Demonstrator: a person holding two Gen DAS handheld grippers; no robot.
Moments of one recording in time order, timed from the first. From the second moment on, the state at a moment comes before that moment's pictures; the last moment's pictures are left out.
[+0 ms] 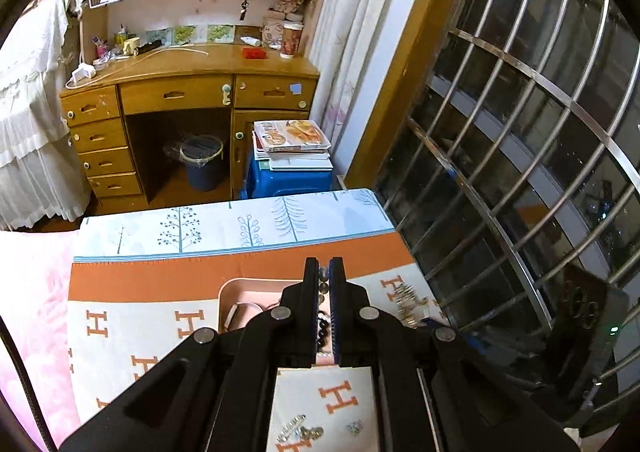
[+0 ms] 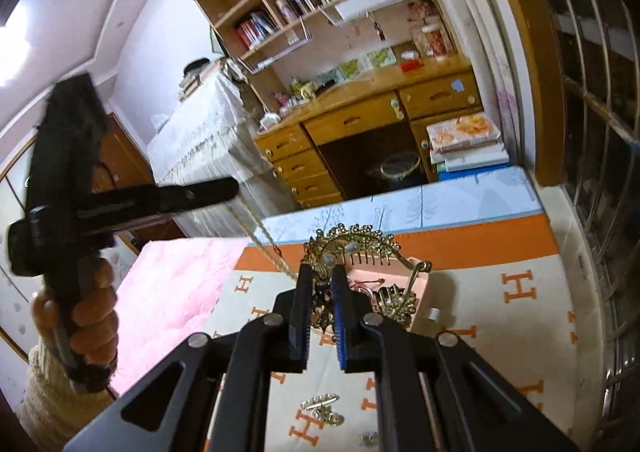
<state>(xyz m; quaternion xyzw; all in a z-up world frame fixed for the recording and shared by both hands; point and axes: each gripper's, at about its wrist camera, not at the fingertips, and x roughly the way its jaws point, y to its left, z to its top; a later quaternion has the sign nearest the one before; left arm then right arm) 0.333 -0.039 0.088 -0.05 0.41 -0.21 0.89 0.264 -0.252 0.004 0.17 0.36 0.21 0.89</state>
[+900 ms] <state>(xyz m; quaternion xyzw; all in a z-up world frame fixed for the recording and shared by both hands) 0.372 -0.080 -0.006 -0.06 0.45 -0.23 0.86 0.312 -0.229 -0.108 0.18 0.49 0.20 0.83</state>
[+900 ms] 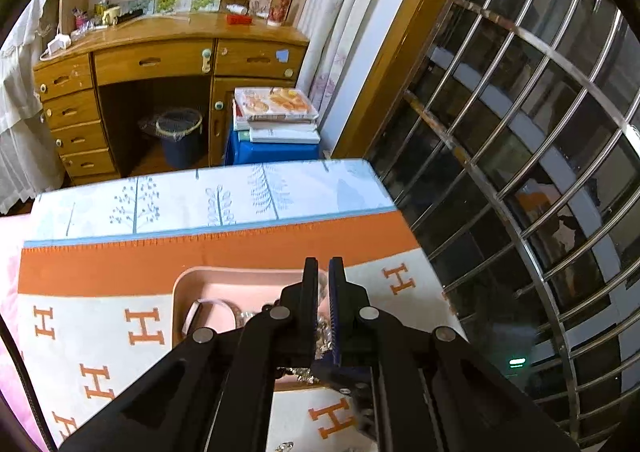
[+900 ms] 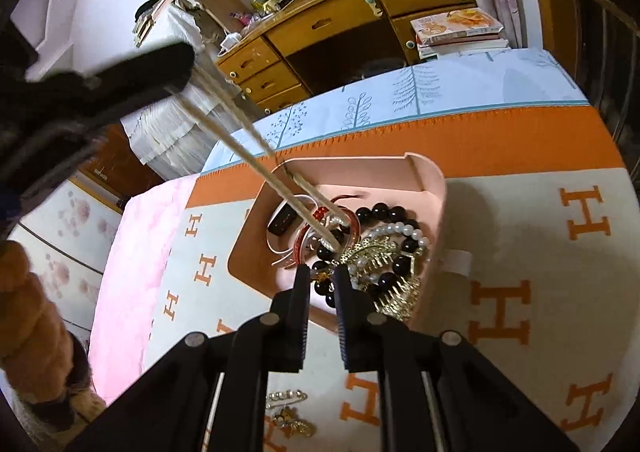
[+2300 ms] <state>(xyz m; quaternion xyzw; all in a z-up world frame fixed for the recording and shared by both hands) 0.151 -0.034 -0.134 -0.02 0.48 -0.17 0.86 0.146 -0.212 -0.134 0.01 0.44 0.15 0.89</state>
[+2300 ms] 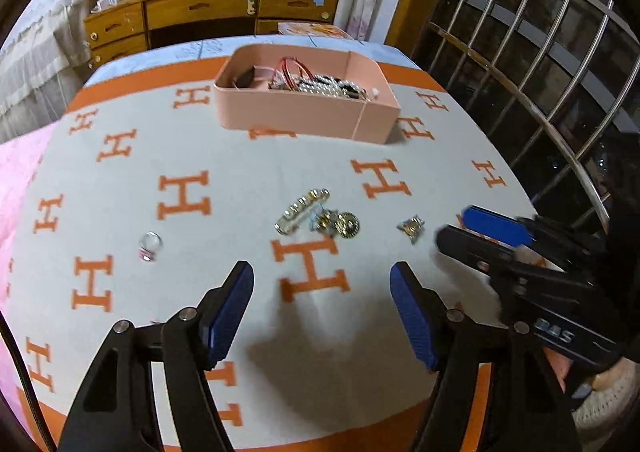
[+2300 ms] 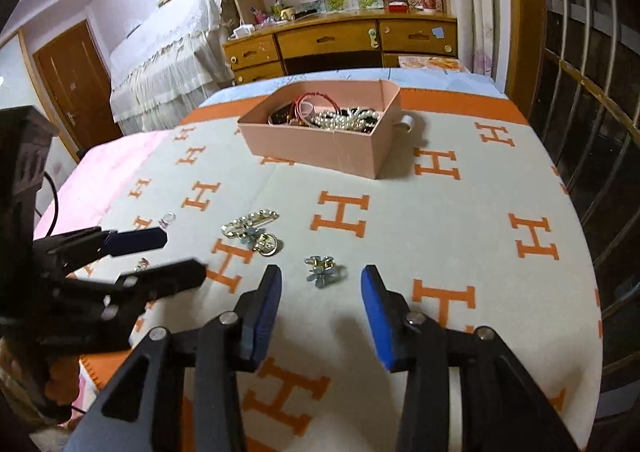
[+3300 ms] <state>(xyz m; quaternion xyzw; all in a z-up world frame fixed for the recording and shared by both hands) 0.205 -0.048 -0.165 -0.06 0.51 -0.17 0.84 0.154 -0.230 -0.165 0.12 0.44 0.20 0.87</state>
